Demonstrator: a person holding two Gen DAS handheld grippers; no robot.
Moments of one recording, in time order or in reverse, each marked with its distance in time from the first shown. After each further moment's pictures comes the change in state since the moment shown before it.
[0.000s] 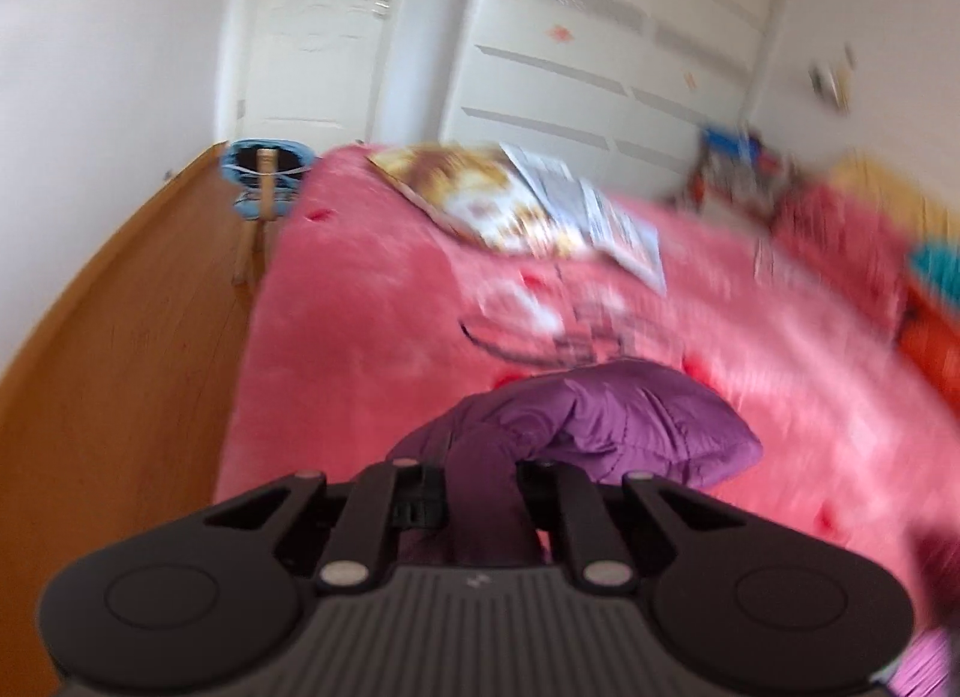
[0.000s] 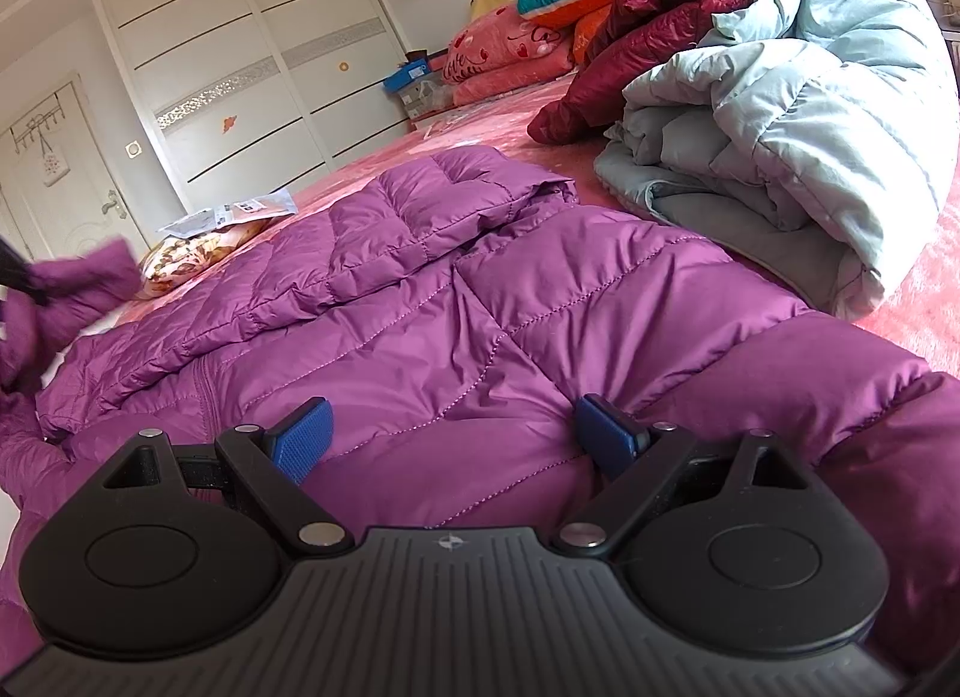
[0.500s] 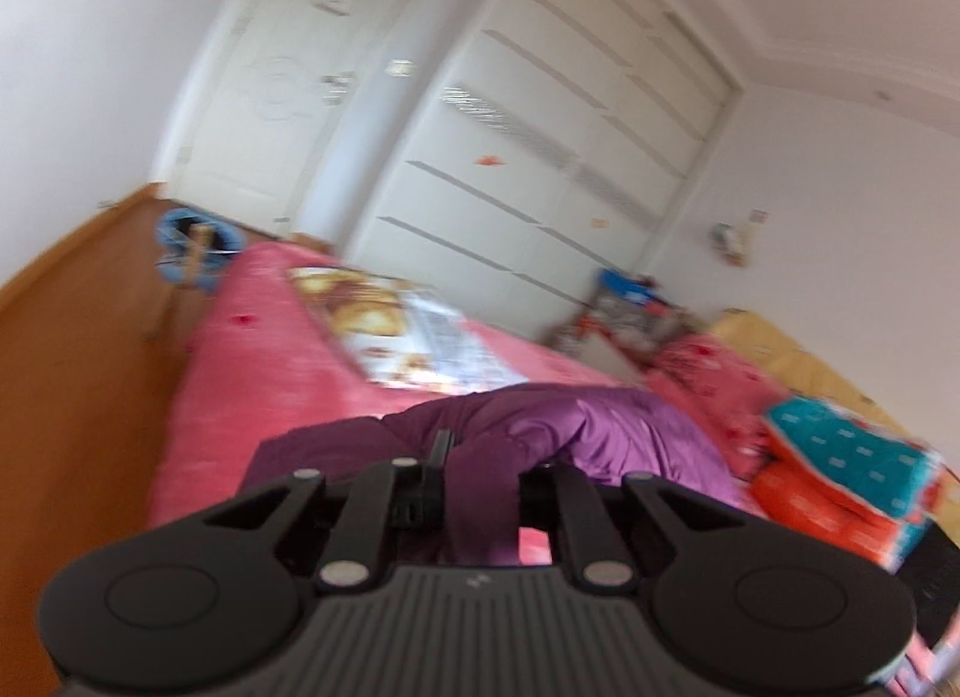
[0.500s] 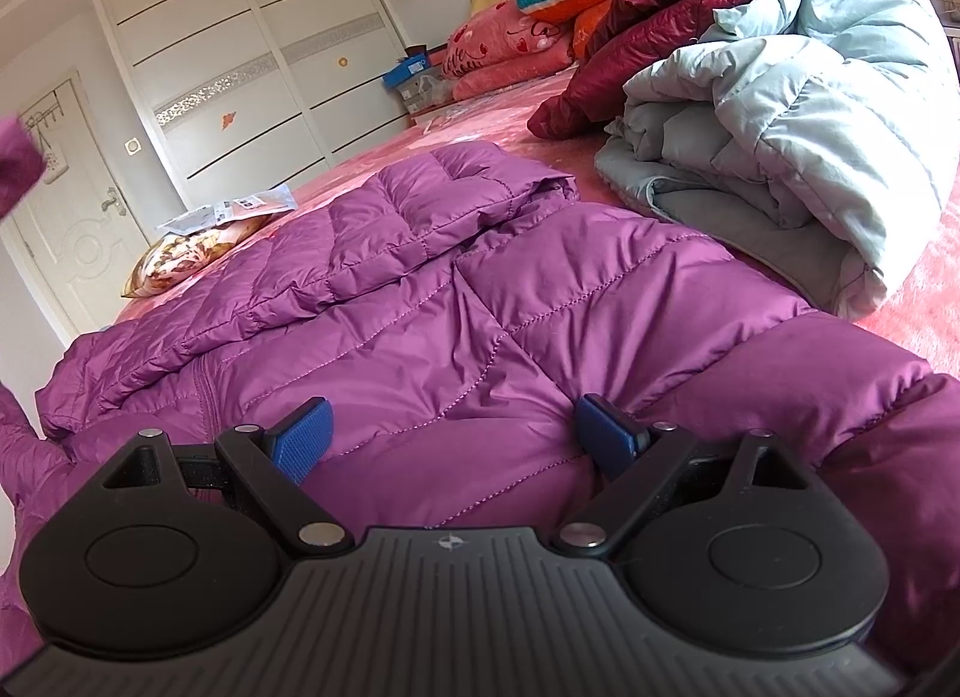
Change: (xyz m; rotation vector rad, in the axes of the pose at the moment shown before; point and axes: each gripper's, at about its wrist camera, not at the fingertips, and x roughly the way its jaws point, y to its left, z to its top) left arm -0.114 -0.020 0.039 -0.104 -0.189 -0.288; right arm 0.002 -0.004 0.004 0.003 0.020 0.011
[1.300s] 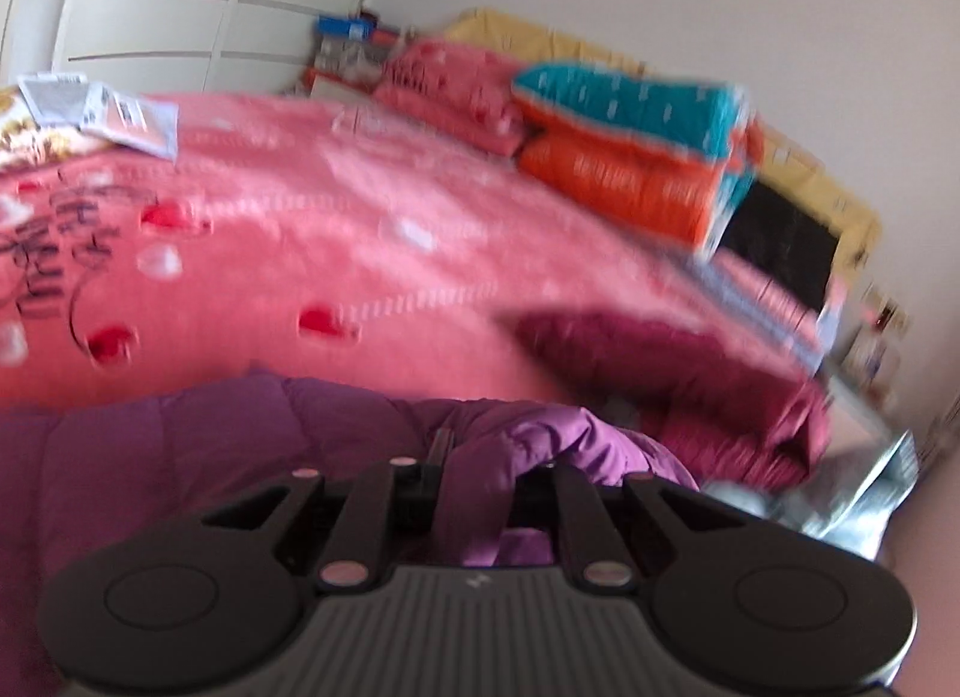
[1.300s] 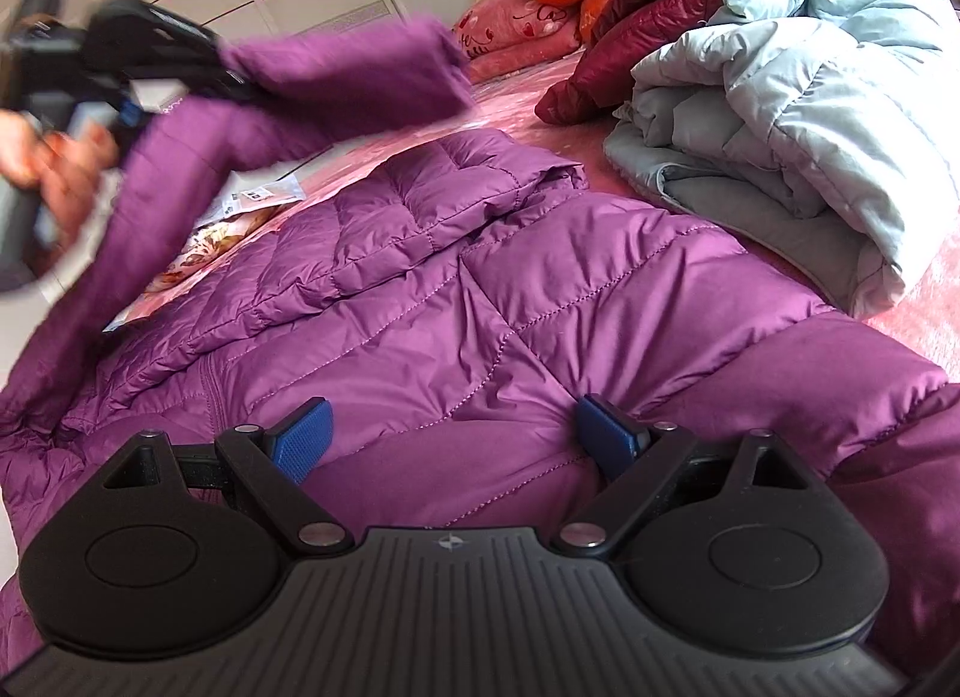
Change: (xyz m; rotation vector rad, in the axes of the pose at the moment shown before) left arm 0.123 -0.181 -0.255 0.348 0.490 -0.381; right arm 0.007 -0.004 0.004 0.013 0.029 0.026
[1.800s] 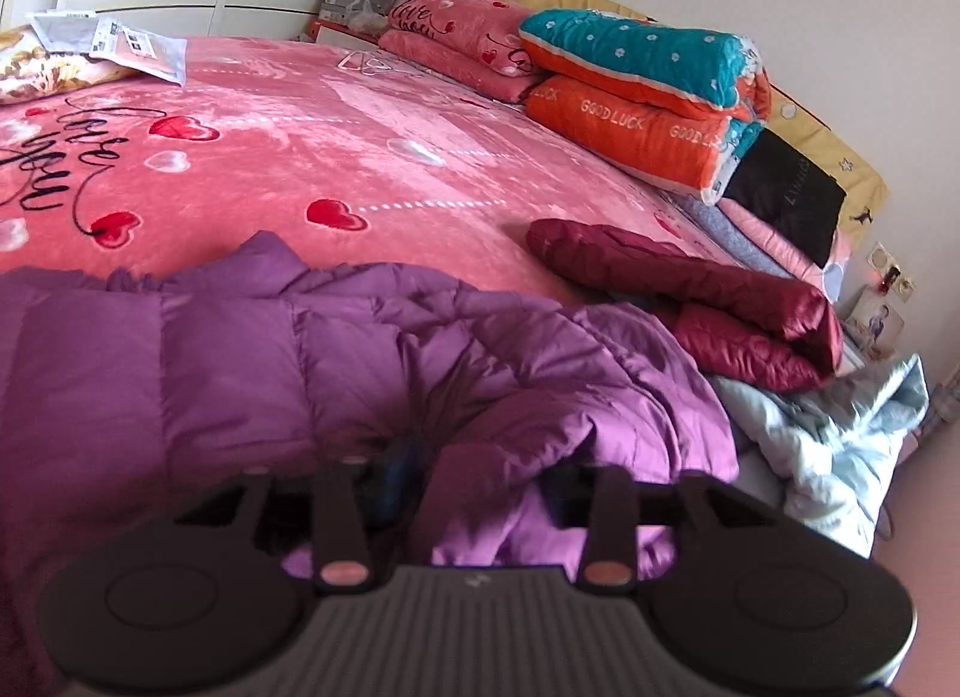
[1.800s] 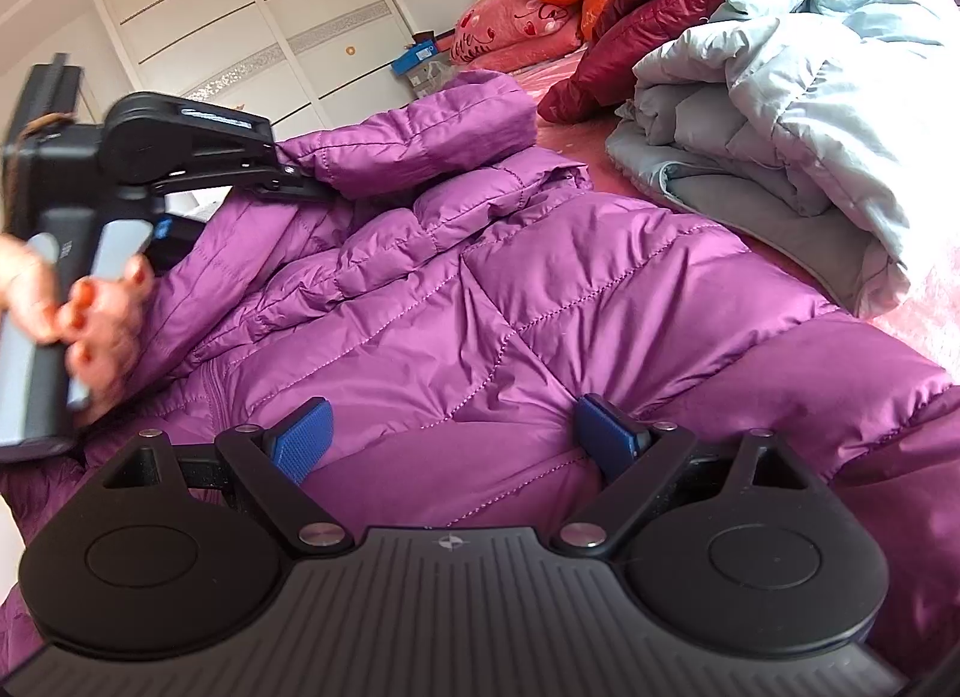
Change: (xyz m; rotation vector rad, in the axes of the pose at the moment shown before) left arm -0.011 0.002 -0.053 -0.013 0.067 -0.008; right arm 0.001 0.000 -0.001 0.006 -0.001 0.006
